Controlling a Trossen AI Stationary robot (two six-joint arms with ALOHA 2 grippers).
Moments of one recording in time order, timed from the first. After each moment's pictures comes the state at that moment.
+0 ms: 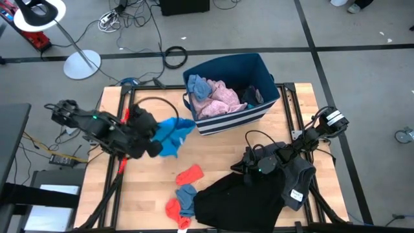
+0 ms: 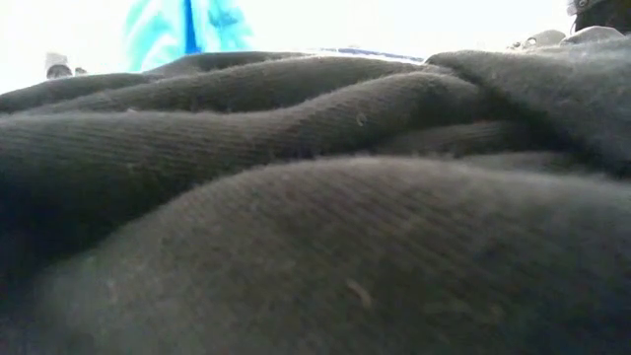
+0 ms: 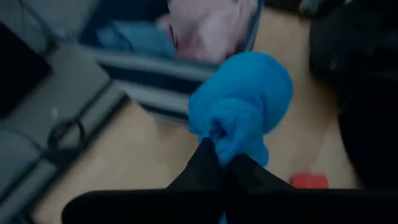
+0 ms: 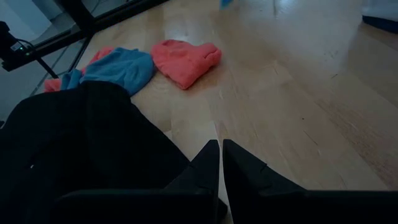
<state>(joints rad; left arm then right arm) -0.47 1.26 1.58 -1.38 -0.79 -0.80 0.51 1.64 0.36 0.84 0.46 0.59</state>
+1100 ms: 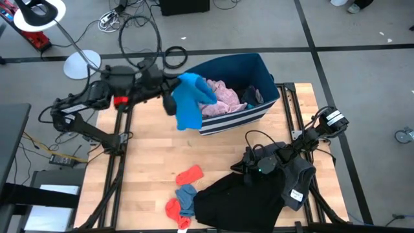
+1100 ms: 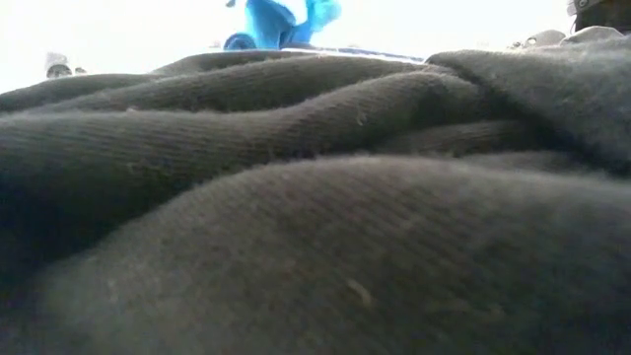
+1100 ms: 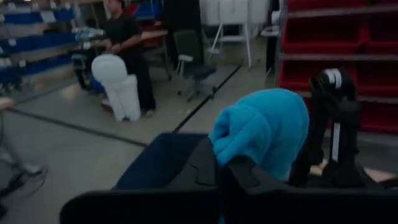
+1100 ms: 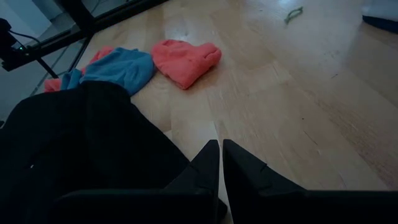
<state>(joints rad) 0.00 1.31 1.79 -0.57 -0.49 0.01 0.51 1.64 0.36 0.84 0.46 0.59</state>
